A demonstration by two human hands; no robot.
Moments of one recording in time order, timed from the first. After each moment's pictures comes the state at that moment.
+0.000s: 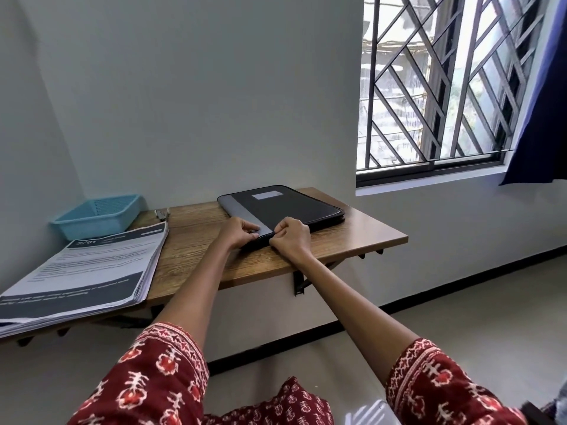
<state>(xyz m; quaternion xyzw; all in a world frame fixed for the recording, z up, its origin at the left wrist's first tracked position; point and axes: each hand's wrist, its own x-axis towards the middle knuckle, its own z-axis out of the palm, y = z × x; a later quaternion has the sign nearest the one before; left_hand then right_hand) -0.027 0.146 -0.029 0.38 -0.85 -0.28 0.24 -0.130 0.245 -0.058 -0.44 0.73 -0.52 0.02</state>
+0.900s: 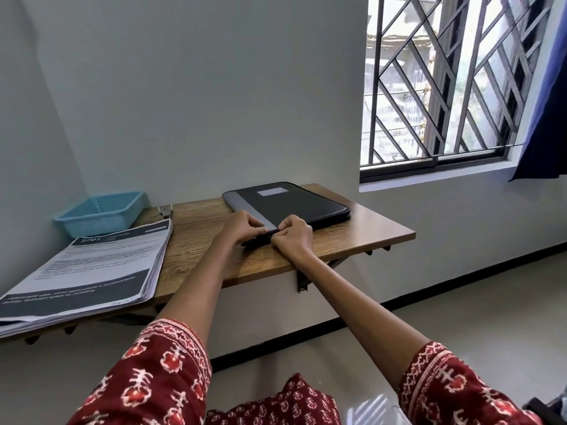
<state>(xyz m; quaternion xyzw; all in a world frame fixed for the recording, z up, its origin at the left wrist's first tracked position) -0.025 0.142 -0.024 0.36 -0.87 -0.27 0.23 -0.116 0.242 -0.060 -0.41 0.73 -0.54 0.03</state>
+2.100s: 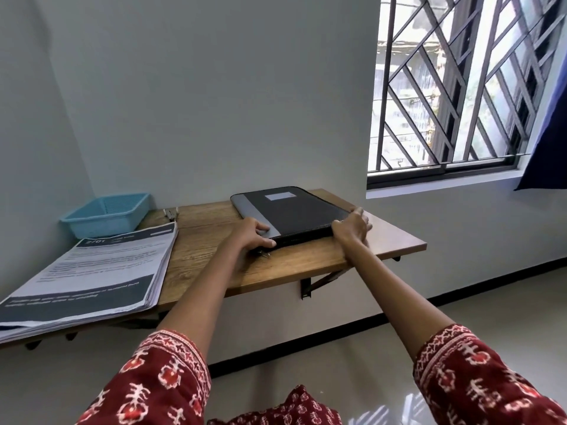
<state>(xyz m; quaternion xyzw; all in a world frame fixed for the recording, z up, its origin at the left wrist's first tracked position) -0.024 0.141 -0.023 0.37 -0.87 -0.27 0.17 -0.212 0.250 -0.048 -0.22 0.81 -0.55 -0.01</state>
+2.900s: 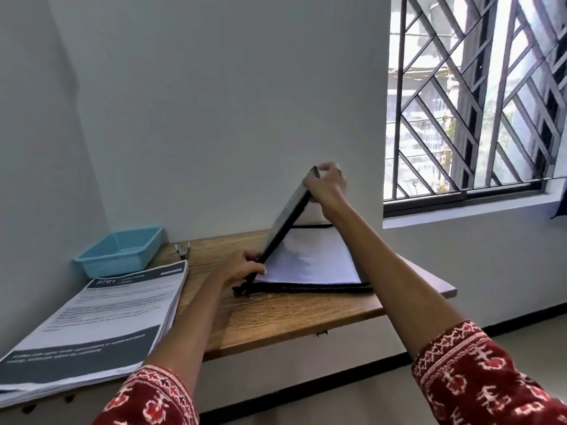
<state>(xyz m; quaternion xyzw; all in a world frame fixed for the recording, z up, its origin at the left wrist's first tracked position) -0.010 0.093 -0.014 0.33 -0.82 -0.40 0.24 -0.179 0.198 0.102 -0.35 0.64 -0.68 0.04</state>
